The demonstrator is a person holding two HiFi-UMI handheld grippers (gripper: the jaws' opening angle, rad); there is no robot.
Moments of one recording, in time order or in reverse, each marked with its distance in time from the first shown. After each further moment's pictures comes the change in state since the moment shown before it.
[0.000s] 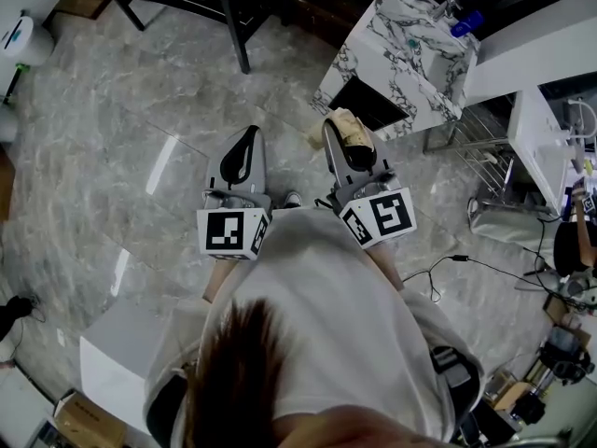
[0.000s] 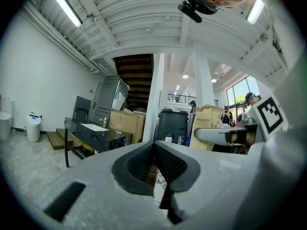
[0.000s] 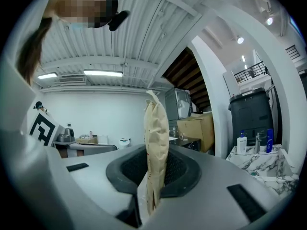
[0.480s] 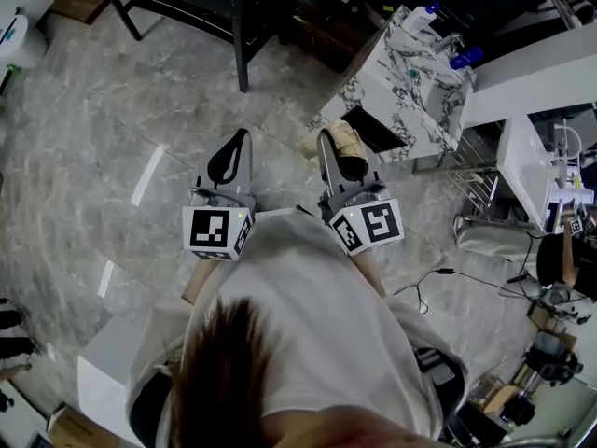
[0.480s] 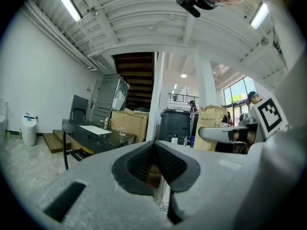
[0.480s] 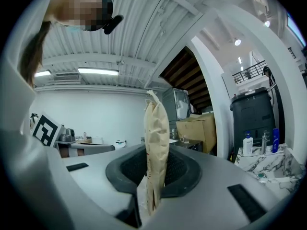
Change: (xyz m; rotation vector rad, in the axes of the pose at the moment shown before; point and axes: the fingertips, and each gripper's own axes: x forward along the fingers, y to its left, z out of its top) left arm 0.032 0.105 0.024 0.013 0.022 -0.048; right arm 0.092 0.020 0.012 0.016 -0.013 -0.059
